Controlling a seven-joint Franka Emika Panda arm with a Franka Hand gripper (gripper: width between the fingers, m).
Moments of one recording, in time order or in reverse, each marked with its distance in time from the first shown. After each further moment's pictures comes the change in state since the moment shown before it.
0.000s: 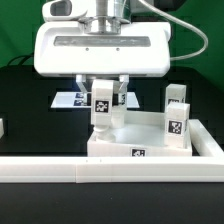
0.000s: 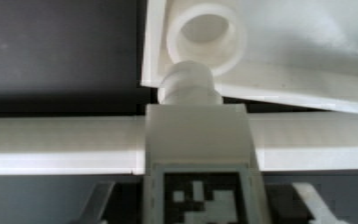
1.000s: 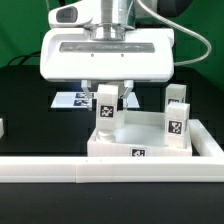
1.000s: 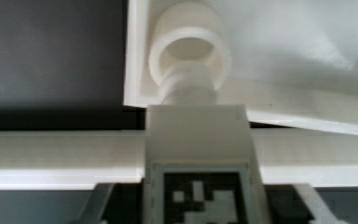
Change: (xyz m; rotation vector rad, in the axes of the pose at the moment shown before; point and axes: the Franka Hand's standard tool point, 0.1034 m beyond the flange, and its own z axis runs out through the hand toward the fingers) arm -0.005 -0.007 0.004 0.000 0.004 -0.008
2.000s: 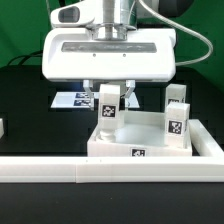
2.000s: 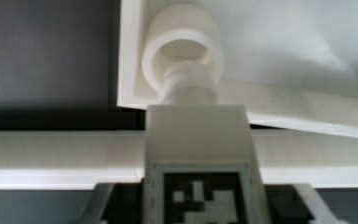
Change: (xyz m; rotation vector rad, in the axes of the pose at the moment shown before) arm -0.001 -0.002 0.000 0.001 0.001 -0.004
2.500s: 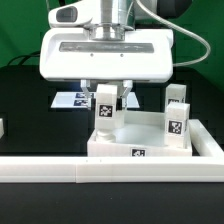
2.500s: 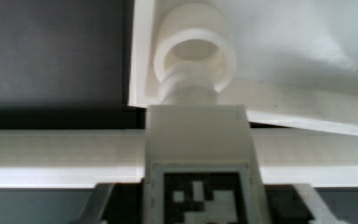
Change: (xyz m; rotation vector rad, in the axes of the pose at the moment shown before) arm -0.001 0.004 0.000 -0.008 0.010 0.002
